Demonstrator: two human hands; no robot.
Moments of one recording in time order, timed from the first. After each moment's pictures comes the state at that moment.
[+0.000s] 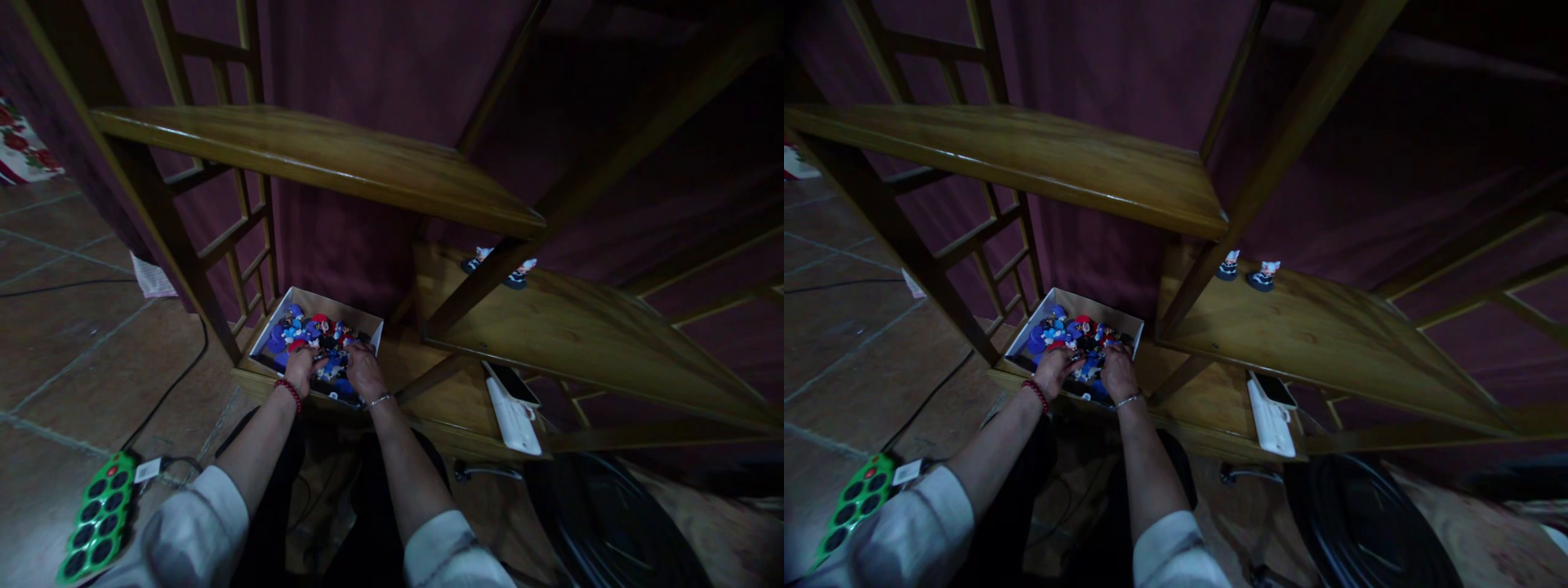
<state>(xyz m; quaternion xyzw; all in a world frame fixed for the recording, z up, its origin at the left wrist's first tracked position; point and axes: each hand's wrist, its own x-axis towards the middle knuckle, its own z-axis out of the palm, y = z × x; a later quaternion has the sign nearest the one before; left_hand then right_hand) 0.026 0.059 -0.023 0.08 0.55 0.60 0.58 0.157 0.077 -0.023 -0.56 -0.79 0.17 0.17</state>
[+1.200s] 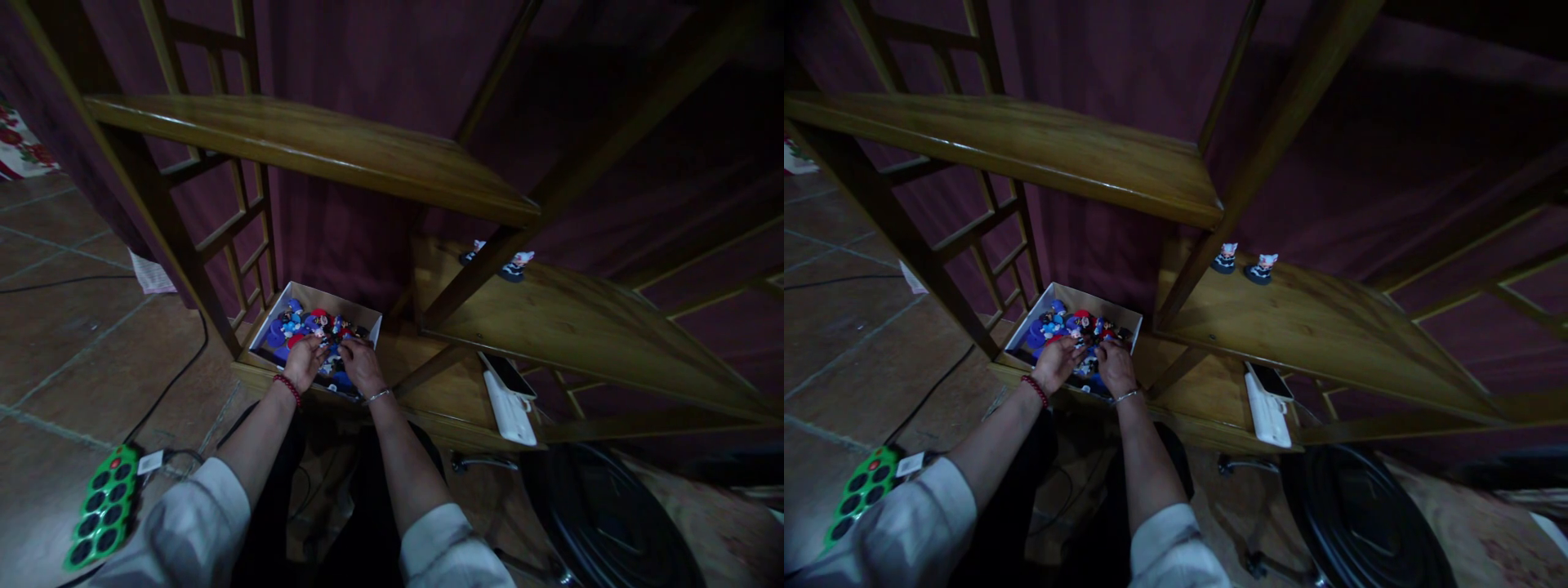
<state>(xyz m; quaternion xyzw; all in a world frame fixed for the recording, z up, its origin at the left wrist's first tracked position) 0.030 0.057 -0.013 0.06 0.44 0.59 0.67 0.157 0.072 -0.020 -0.57 -0.77 0.20 0.20</state>
